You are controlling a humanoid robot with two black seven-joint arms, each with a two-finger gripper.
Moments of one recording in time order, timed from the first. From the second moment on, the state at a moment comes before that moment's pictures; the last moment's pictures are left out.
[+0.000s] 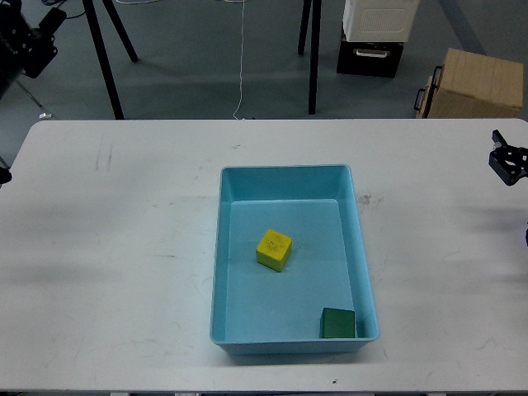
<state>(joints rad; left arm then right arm) -0.69 0.45 -1.23 -0.82 0.60 -0.46 -0.29 0.42 -0.62 0.90 0.92 0.80 0.41 0.00</state>
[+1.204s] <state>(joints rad) -0.67 0.38 -1.06 -0.80 0.44 -0.32 -0.29 0.42 -0.63 0.90 0.92 0.80 0.41 -0.01</state>
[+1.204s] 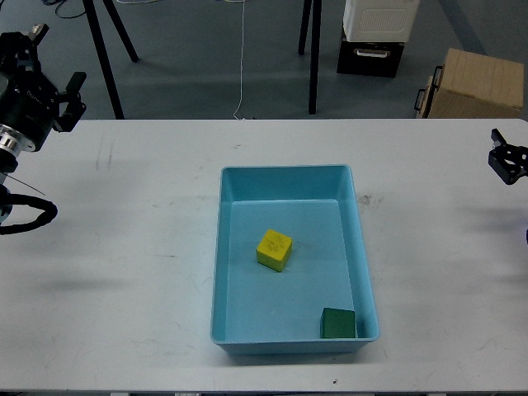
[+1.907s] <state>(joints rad) -0.53 0.17 -1.32 -0.78 -0.02 -0.32 0.02 0.43 -0.39 1.19 0.84 0.81 0.30 -0.02</state>
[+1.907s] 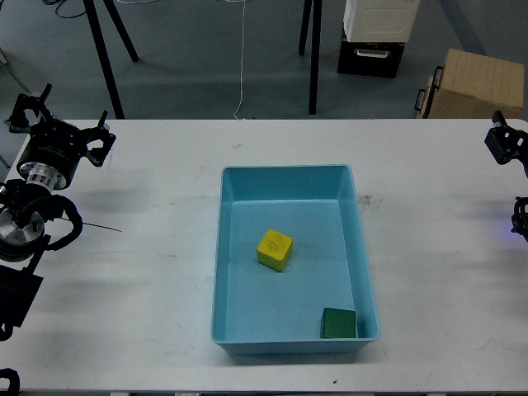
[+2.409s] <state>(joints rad) -0.50 0.07 -1.49 -0.79 -0.20 -0.16 0.23 0.45 -0.36 1.12 0.87 0.78 0.27 -0.06</state>
